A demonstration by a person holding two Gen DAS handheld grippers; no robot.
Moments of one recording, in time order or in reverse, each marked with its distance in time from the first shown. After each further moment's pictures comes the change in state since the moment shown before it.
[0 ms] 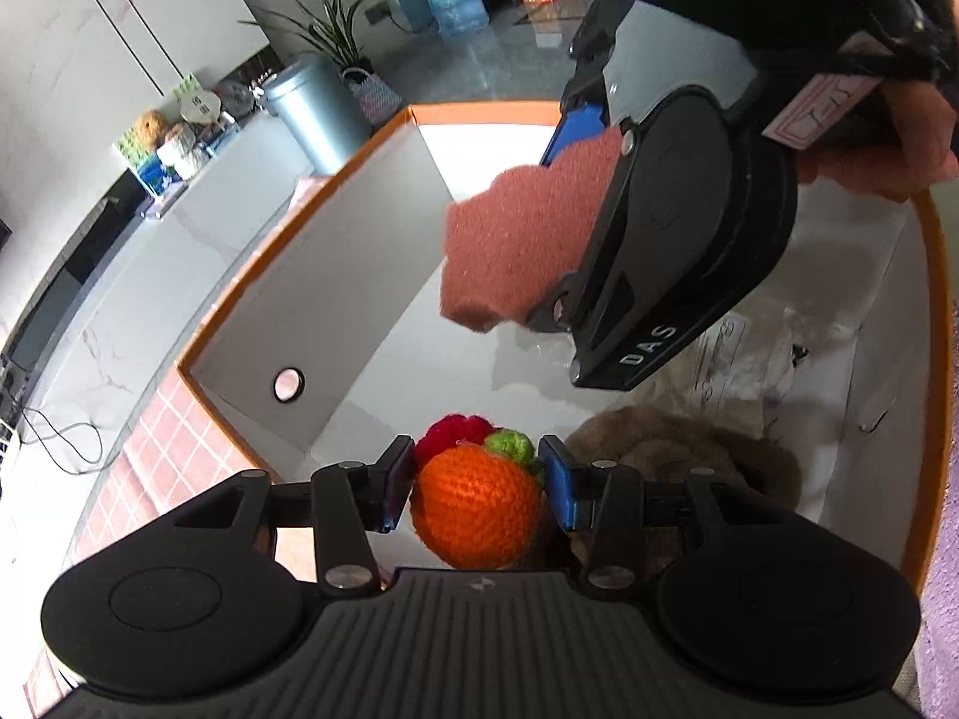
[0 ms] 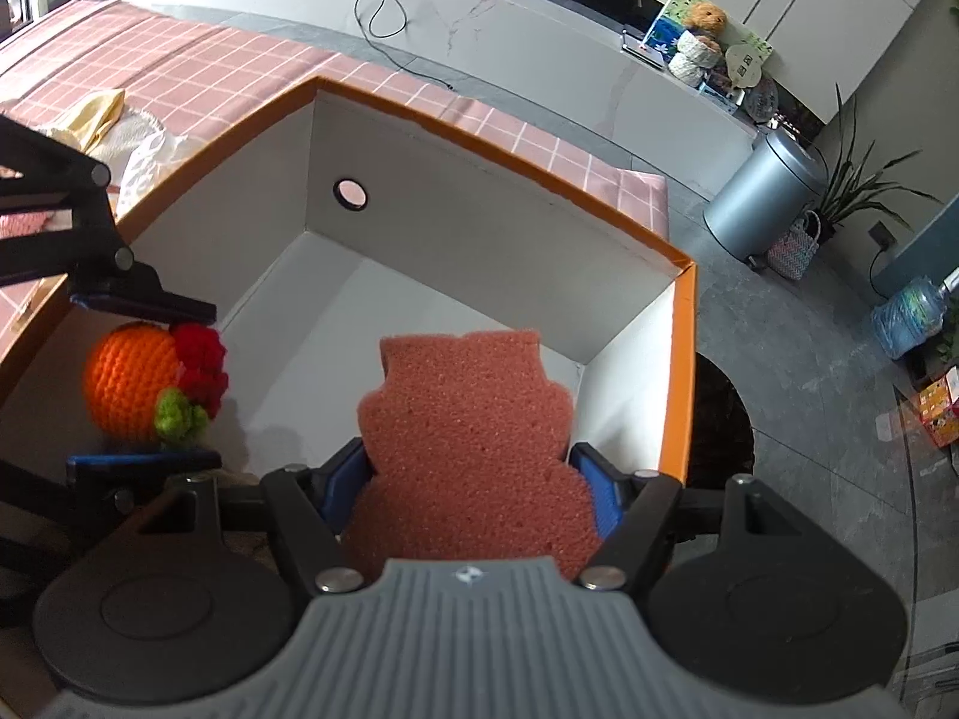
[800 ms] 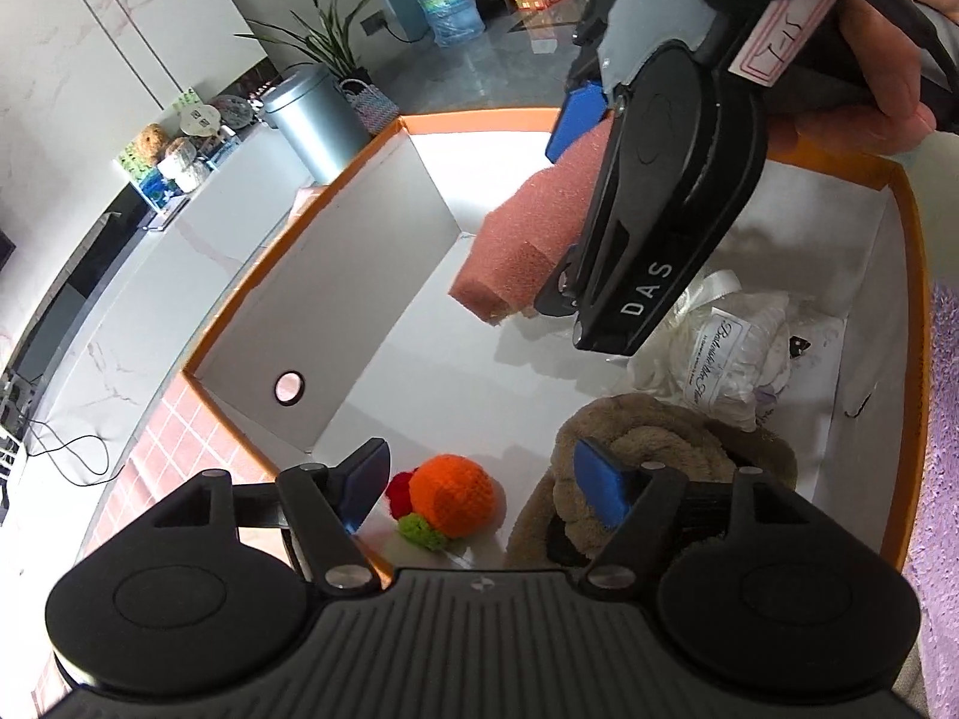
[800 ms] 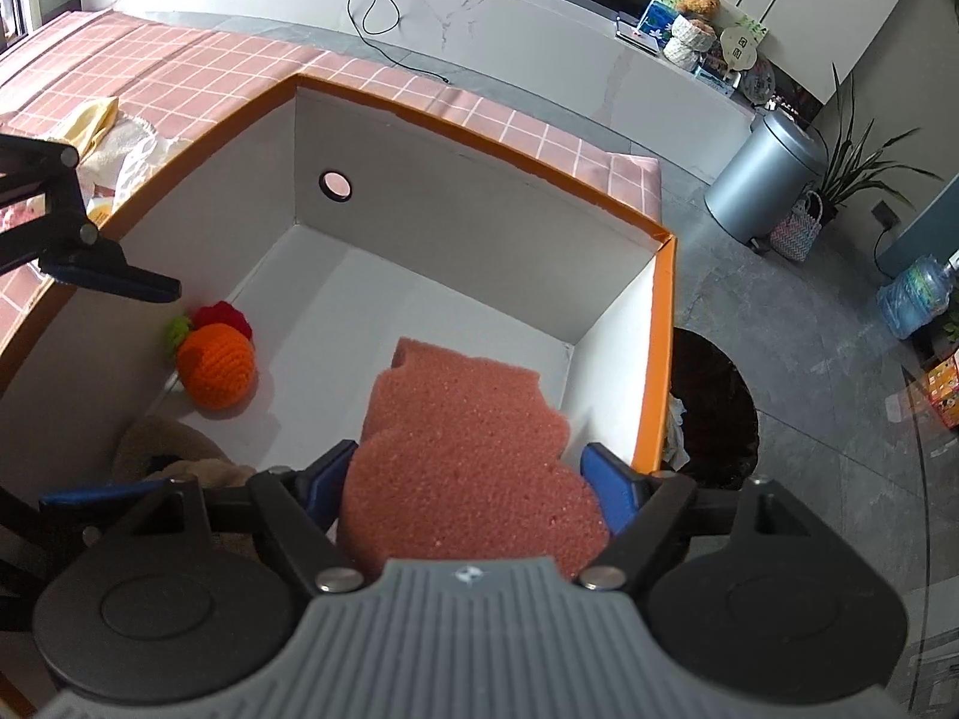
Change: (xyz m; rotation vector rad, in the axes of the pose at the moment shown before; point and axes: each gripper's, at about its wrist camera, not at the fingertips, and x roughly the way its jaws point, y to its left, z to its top) left arm -0.009 0.001 -0.001 0.020 -0.023 0.020; right arm -0.001 -0.009 -0.003 0.034 0.016 0.019
